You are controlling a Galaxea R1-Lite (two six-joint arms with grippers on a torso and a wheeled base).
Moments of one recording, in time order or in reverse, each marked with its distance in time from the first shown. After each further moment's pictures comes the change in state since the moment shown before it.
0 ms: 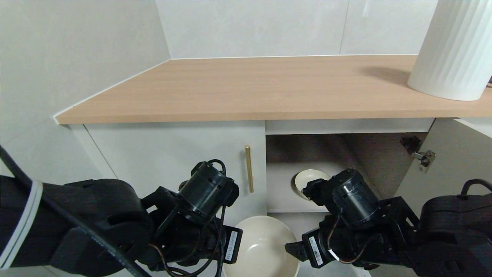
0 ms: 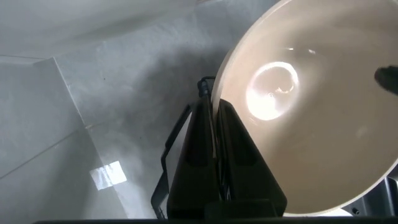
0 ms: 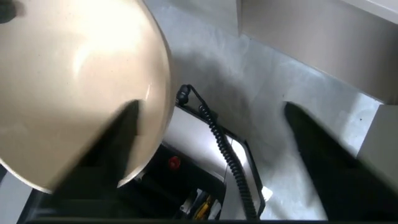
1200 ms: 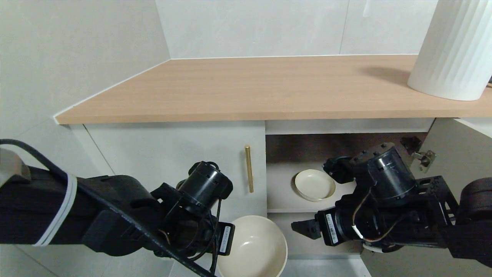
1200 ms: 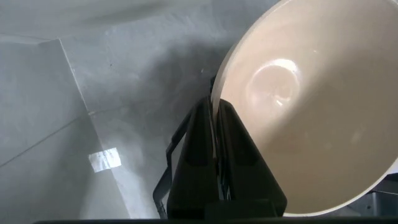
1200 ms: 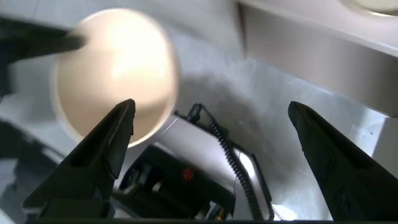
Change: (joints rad) left arm 0.085 0.062 -0.001 -0.002 -0.023 0.006; right arm -0.066 -0.126 -0.014 0.026 0.066 0.009
